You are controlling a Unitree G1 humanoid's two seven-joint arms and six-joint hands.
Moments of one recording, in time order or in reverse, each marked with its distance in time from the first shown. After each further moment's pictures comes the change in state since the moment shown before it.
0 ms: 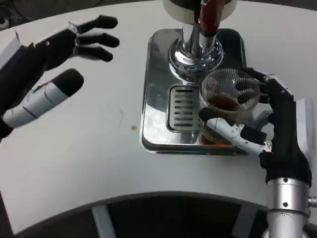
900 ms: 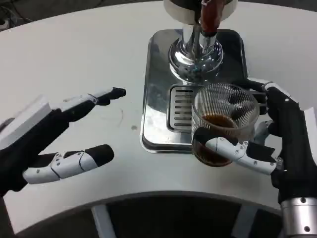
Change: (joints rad) left arm 0.261 0.042 -0.006 -0.168 0.258 -0.006 0.075; right arm 0.187 -0.005 0.021 -0.286 0.025 0.014 0.198
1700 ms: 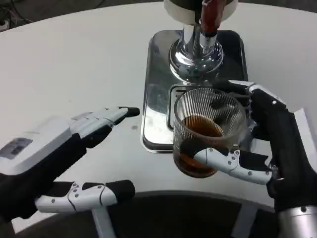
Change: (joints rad) left arm 0.175 0.028 0.024 -0.289 0.109 0.130 0.005; right arm 0.071 -0.008 0.040 -0.121 0.073 0.001 0.134
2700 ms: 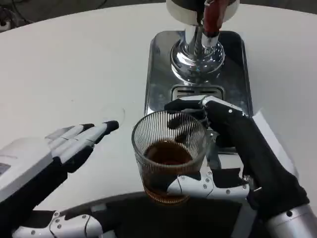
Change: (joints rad) left arm 0.245 0.006 0.166 -0.199 0.002 0.049 -0.016; right arm -0.016 -0.109 0.042 -0.052 0.080 0.000 0.194
